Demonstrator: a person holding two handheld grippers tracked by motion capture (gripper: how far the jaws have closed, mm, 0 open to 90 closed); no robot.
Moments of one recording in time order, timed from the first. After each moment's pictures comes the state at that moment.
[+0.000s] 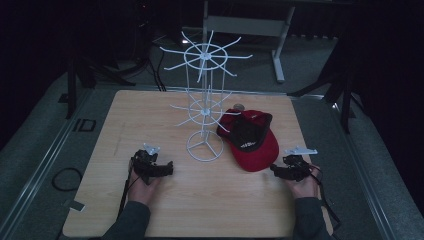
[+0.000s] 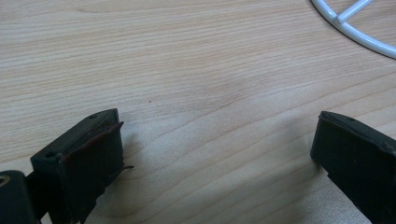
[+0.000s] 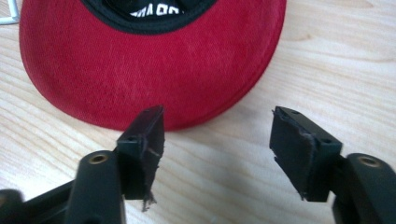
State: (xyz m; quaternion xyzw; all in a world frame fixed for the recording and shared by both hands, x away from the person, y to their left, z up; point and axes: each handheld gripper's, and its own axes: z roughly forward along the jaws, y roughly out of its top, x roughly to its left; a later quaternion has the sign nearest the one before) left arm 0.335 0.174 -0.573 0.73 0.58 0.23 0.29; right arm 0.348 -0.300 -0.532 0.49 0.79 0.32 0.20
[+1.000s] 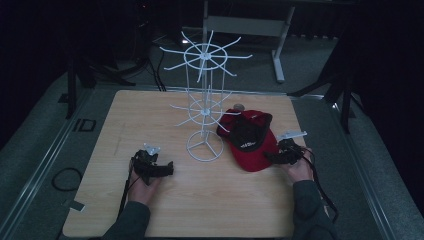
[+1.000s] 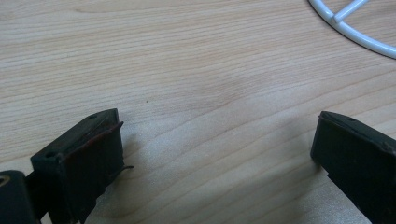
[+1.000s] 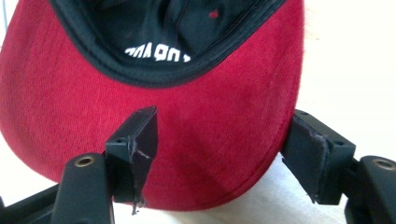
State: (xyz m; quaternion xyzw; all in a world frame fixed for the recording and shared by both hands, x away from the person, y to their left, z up) left arm 0.335 0.173 -0.573 0.73 0.57 0.23 0.30; right arm 0.398 -0.286 -0.524 0.44 0.83 0.31 0.18
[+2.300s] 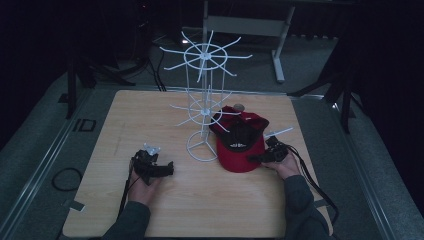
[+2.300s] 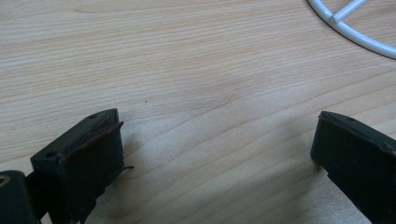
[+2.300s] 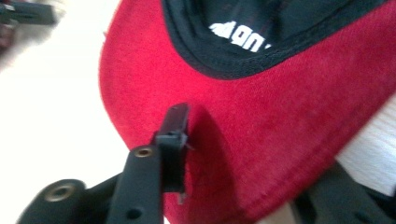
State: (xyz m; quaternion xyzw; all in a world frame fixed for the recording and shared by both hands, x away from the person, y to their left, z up) left arm 0.335 0.172 -0.573 0.73 0.58 0.23 0.30; right arm 0.423 -0.259 -0.544 0.39 0.84 0.38 -0.04
